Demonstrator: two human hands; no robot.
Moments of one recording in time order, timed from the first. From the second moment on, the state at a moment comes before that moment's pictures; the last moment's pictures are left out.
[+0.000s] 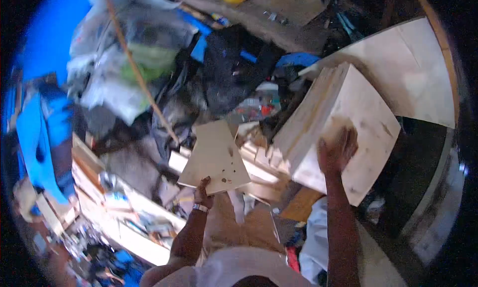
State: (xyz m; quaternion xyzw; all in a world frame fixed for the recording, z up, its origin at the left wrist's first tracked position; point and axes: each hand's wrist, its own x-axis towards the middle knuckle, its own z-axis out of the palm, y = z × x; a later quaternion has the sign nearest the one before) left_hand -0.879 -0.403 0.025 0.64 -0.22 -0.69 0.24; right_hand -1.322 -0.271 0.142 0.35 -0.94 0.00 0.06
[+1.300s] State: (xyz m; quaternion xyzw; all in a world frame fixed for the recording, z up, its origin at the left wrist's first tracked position) left_hand -0.392 0.115 0.211 0.44 -0.16 -0.75 0.46; right_hand -0.593 -0.013 0.179 0.24 -0.81 0.26 -0.46
